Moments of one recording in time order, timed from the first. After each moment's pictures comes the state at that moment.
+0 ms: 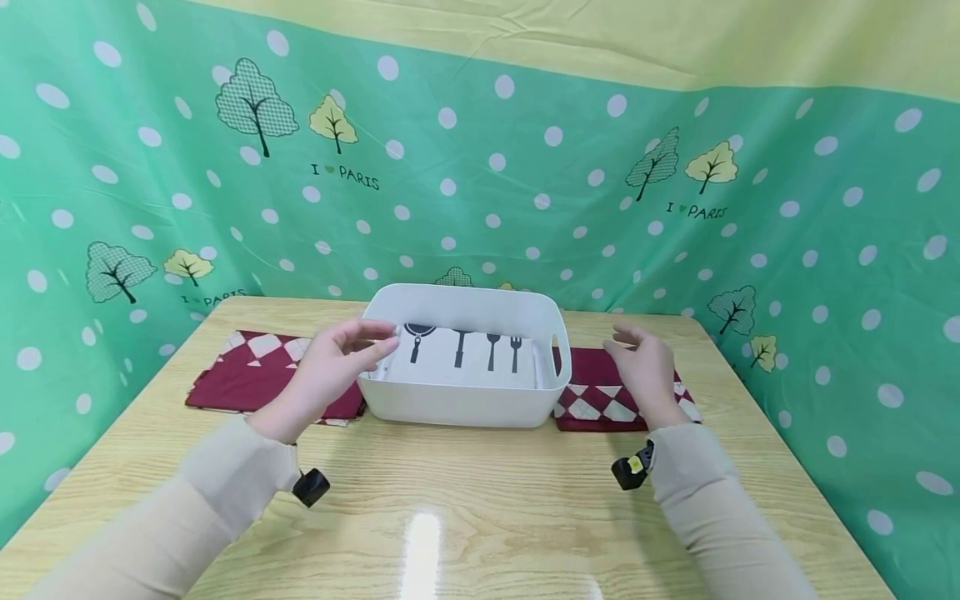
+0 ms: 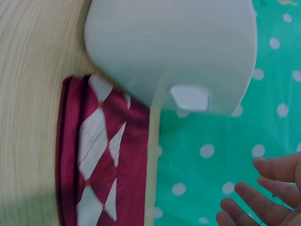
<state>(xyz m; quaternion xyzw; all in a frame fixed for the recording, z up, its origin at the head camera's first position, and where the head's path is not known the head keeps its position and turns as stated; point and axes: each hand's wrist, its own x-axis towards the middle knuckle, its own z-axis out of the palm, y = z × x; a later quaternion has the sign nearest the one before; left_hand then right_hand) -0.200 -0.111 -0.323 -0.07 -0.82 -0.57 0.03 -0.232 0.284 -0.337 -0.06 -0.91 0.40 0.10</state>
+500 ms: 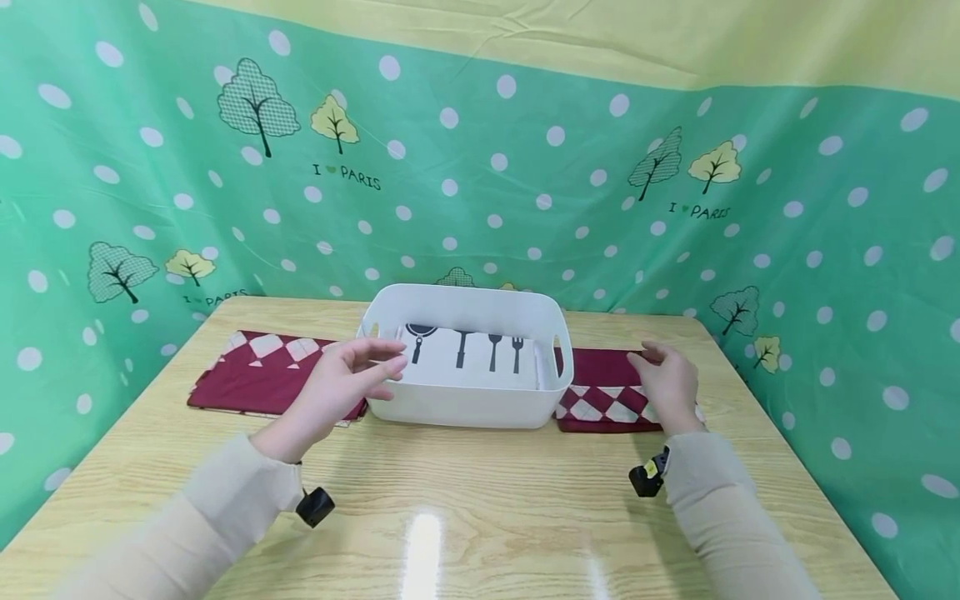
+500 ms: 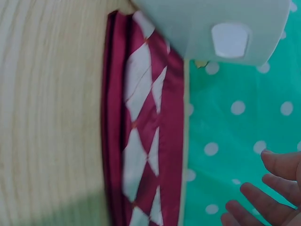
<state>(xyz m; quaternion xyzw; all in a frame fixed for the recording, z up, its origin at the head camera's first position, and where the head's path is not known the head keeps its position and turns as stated) -0.185 -0.102 -0.334 -0.07 -0.77 -0.64 -0.03 -0.234 0.316 -0.363 -0.12 -0.91 0.39 0.08</state>
